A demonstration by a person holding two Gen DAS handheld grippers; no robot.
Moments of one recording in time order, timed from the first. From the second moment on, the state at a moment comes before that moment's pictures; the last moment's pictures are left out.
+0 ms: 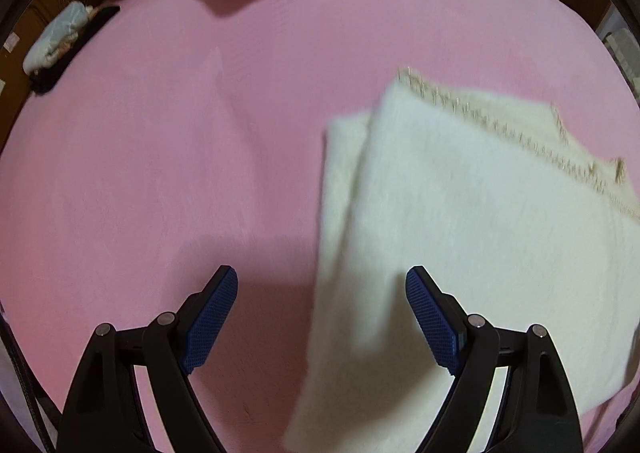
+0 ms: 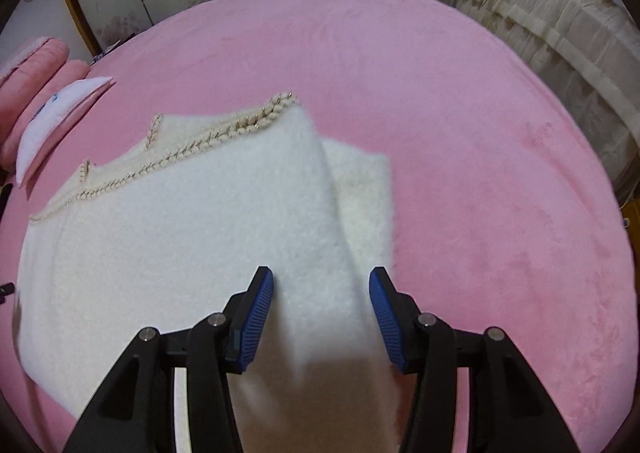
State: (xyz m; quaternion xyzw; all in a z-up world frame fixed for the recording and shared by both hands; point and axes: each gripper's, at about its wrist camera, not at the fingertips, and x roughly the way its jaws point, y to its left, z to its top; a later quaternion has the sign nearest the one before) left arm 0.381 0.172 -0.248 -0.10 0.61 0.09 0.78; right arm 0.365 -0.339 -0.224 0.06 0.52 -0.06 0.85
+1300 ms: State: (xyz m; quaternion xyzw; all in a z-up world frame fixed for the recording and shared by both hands) left arm 0.314 -0.024 -0.273 -0.21 0.67 -0.15 0.69; right arm 0.288 -0.156 -0.255 0.23 0.62 0.18 0.73
